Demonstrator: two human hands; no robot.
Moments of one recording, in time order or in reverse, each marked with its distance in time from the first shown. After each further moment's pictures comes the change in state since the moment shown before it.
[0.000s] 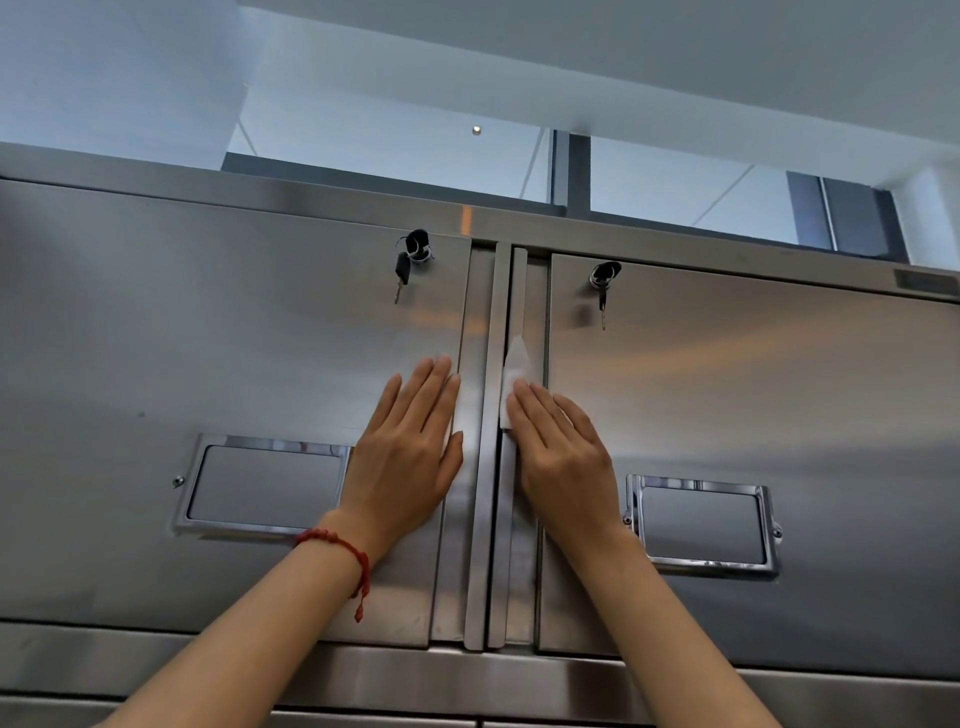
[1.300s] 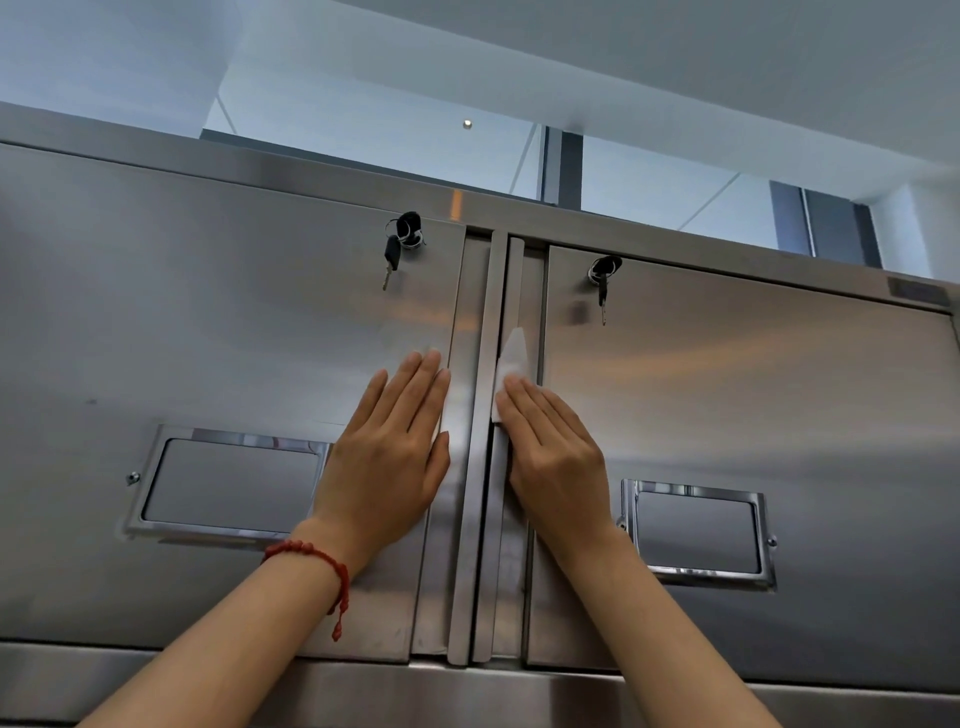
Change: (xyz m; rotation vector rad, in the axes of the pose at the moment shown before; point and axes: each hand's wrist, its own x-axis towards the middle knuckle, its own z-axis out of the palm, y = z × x) left_hand -0.004 -0.001 0.006 0.005 0.044 0.002; right_hand 0.002 0.000 0.006 0.084 0.050 0.013
